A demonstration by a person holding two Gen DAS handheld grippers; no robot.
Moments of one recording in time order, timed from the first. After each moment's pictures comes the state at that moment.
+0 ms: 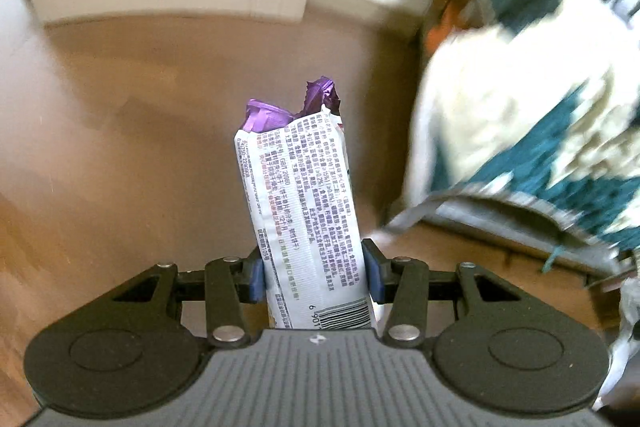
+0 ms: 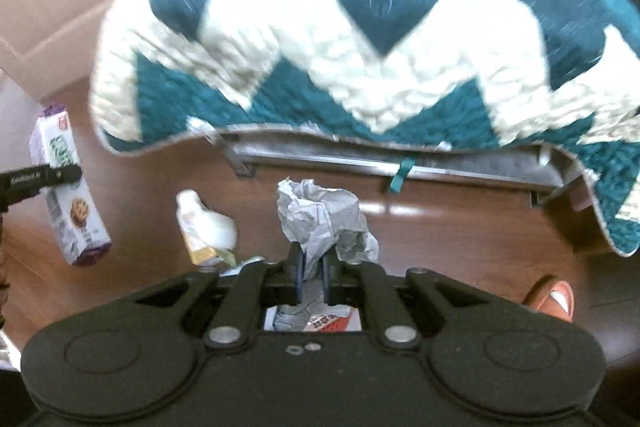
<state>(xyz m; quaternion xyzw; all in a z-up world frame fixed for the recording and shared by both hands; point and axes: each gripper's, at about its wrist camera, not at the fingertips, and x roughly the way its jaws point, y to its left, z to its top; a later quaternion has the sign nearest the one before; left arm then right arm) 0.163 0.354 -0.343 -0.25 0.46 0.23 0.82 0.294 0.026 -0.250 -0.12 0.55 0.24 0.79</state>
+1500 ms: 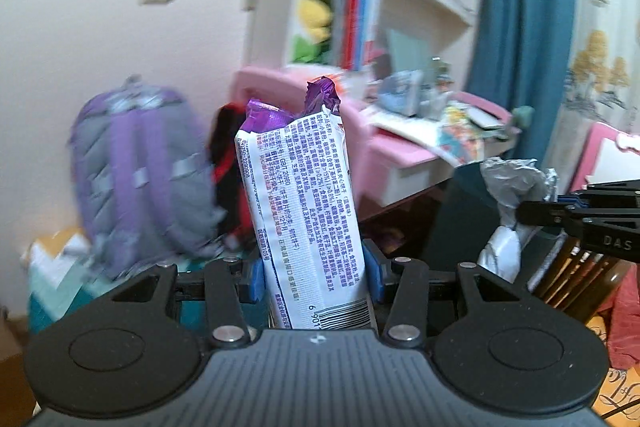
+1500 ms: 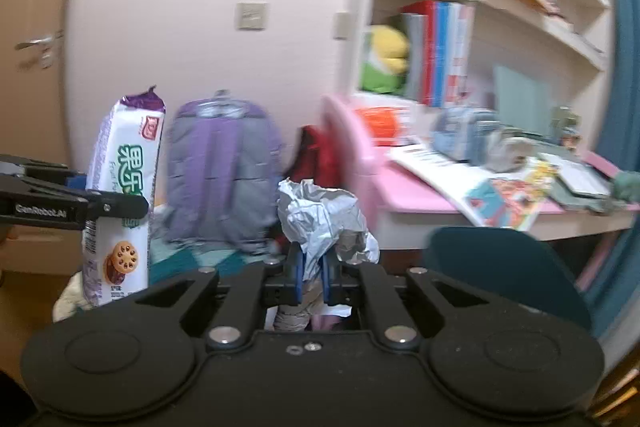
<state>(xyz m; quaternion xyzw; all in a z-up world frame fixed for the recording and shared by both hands) 0.215 -0.087 0.141 -0.03 0.22 -0.17 0.96 0.183 -0.343 0.183 -0.10 0.20 0.11 0.97</state>
